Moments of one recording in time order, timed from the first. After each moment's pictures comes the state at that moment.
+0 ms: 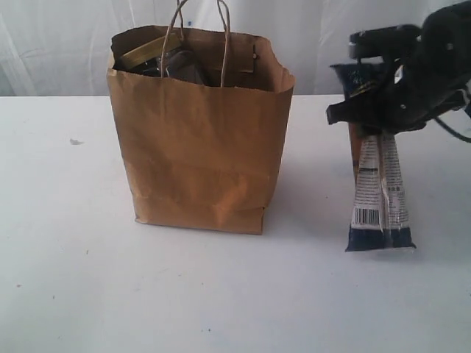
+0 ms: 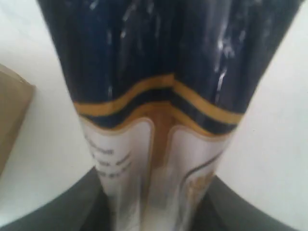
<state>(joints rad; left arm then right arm) 0.00 0.00 0.02 0.10 0.43 -0.07 0.26 1.62 -1.20 -0.18 0.59 0.23</state>
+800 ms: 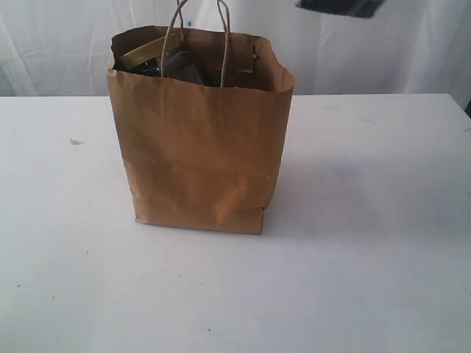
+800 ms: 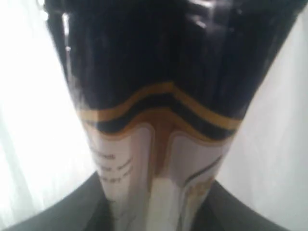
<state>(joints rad) 0.00 0.00 0.02 0.10 0.43 -0.07 0.32 1.05 -1.07 -0.19 -0.14 0.39</state>
